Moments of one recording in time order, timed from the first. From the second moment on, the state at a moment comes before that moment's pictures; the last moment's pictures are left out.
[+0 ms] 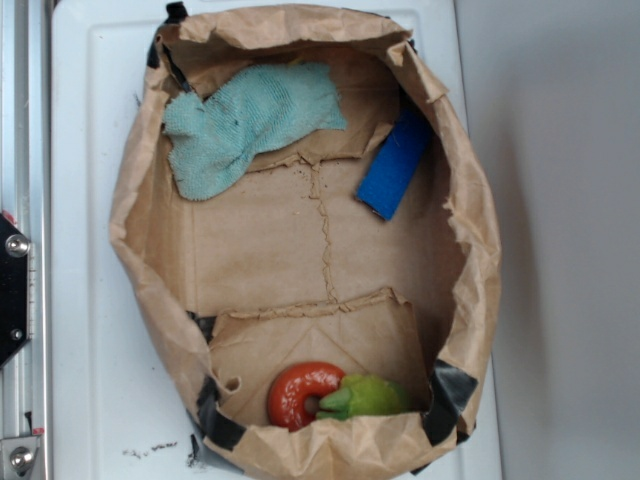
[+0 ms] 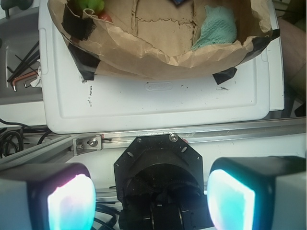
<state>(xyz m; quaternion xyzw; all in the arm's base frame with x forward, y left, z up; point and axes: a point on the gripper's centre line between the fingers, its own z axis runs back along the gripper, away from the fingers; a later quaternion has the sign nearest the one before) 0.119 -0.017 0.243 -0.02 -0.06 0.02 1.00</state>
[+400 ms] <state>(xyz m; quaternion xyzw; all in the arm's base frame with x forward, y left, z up) 0.119 -0.017 0.239 -0.02 -0.05 0.02 1.00</state>
